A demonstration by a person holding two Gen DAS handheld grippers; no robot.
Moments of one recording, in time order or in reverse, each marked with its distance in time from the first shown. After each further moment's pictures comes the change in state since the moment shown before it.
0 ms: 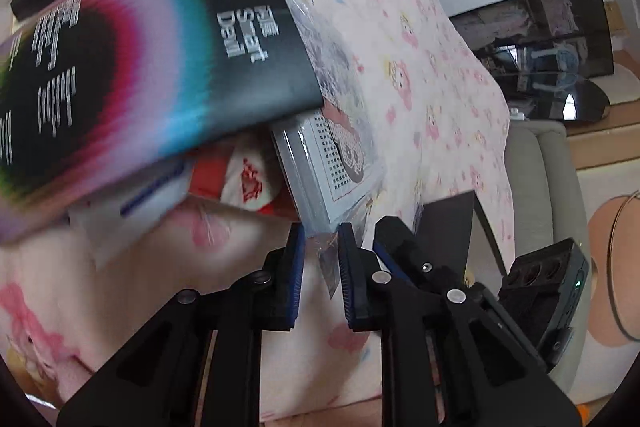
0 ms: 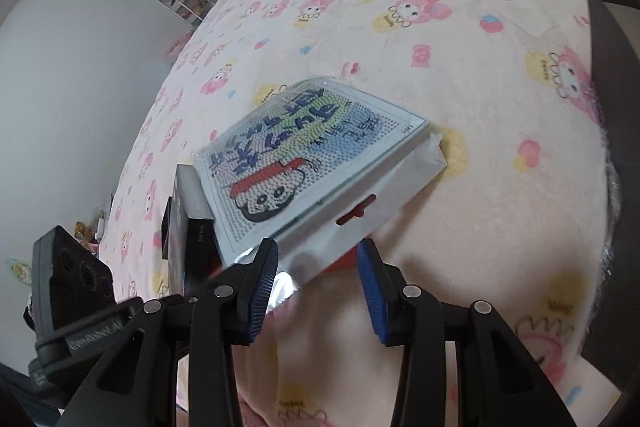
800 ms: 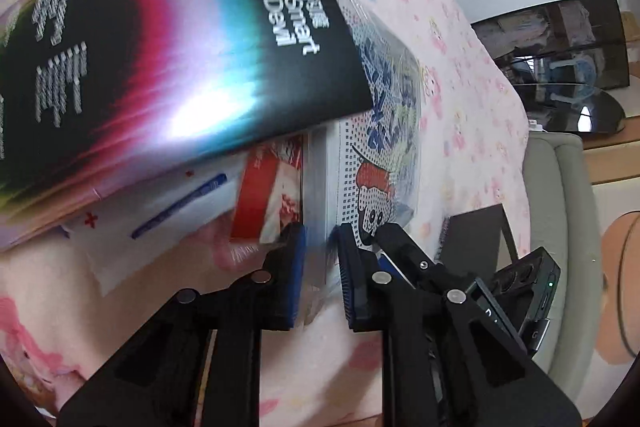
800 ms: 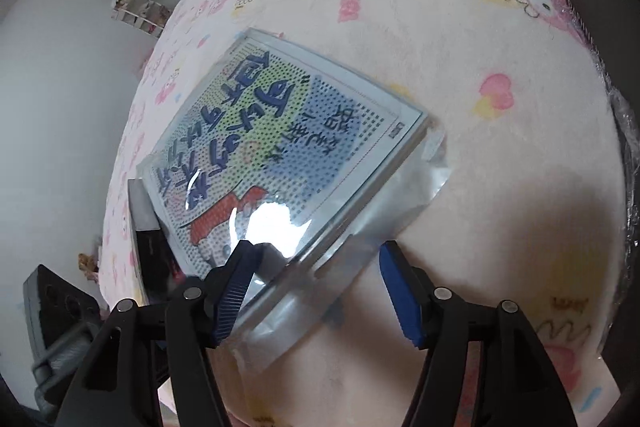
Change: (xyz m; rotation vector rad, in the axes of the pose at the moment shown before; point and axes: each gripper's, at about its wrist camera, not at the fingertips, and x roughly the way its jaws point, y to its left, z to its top) left arm 0.018 0.024 0.007 -0.070 -0.015 0.034; right arm 0.044 -0.046 0.002 0.161 0.051 -0.005
